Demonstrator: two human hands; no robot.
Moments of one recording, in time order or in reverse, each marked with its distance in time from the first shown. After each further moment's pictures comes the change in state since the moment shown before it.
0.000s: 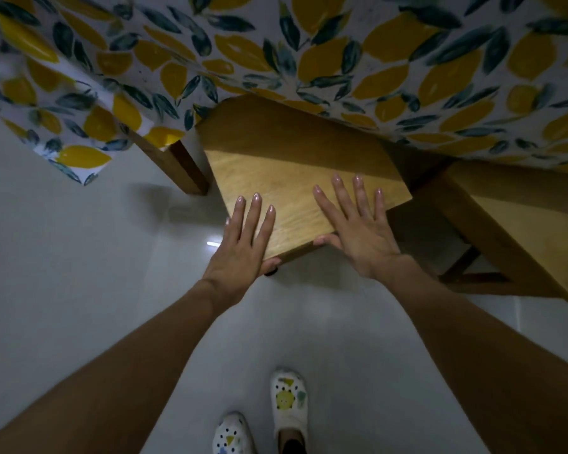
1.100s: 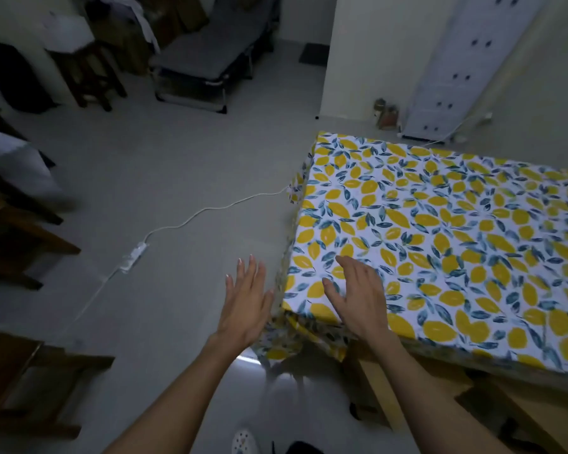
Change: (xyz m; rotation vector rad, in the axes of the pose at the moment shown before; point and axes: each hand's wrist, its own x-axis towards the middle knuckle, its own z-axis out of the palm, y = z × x) left_hand -0.110 -0.337 -0.484 -0.422 0.252 -0.269; right_hand 0.103 -0.286 -0.496 0.460 0.532 0.170
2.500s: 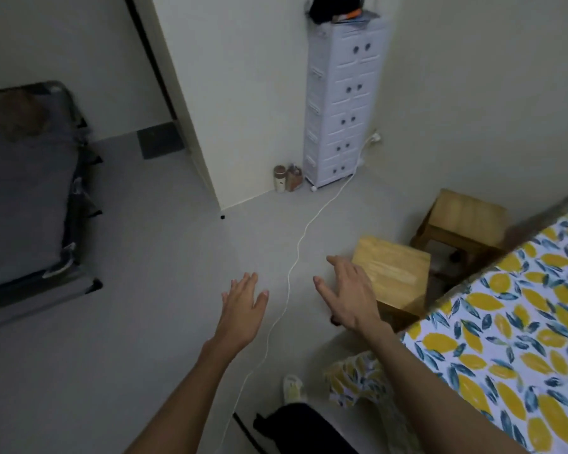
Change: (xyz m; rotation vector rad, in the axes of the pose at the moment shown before) left_hand 0.933 -0.037 -0.248 -0.096 -0.361 0.423; right_hand 0.827 -0.045 0.056 0.018 0.262 0.602
